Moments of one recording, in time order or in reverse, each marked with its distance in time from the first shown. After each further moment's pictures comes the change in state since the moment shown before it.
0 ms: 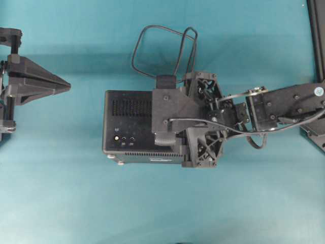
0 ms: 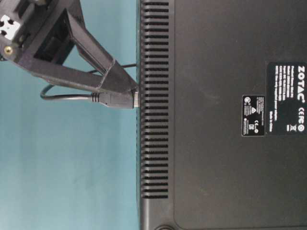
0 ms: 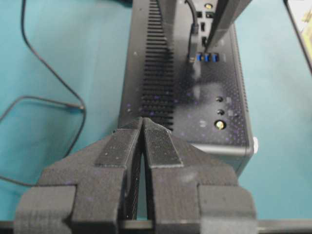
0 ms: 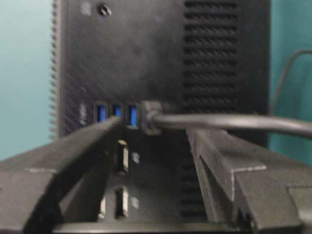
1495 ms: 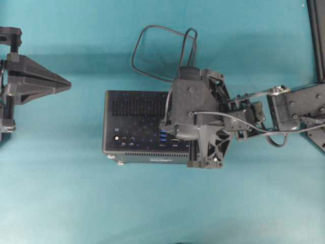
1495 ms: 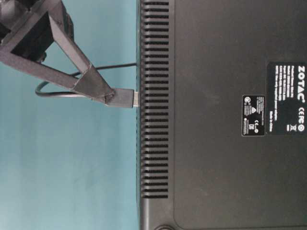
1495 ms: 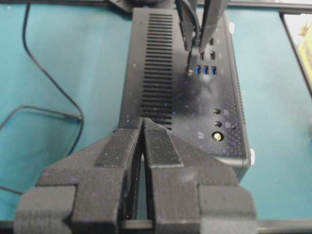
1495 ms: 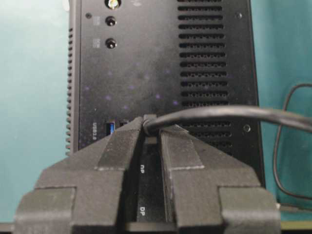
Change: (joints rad) left arm 0.000 0.000 0.002 0.000 -0.025 -0.009; right arm 0.014 -0.091 0.129 -0.051 -0.221 0.121
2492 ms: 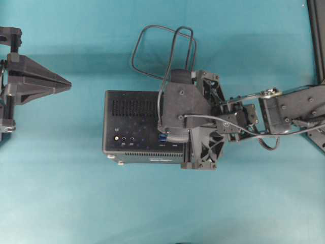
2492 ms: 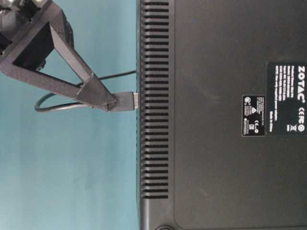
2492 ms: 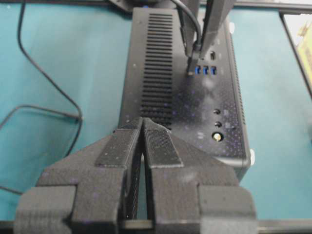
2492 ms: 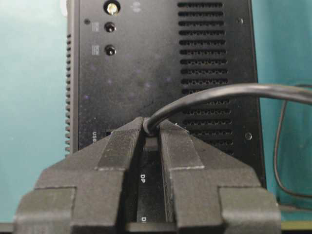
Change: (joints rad) left arm 0.000 0.002 0.000 0.000 0.000 -0.002; right arm 0.011 0.044 -0.054 -0.002 0.049 0.000
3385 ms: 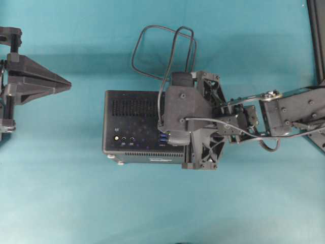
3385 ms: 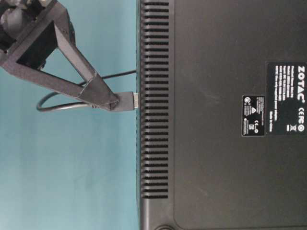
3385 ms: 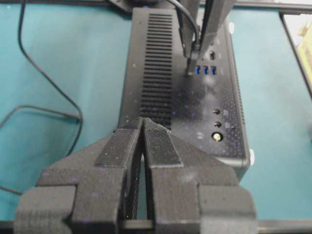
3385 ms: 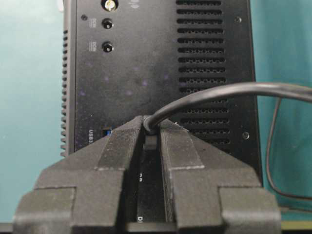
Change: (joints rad) left arm 0.000 -0.002 -0.002 -0.002 0.000 0.000; right arm -0.003 -0.003 0.018 -0.035 0.005 0.000
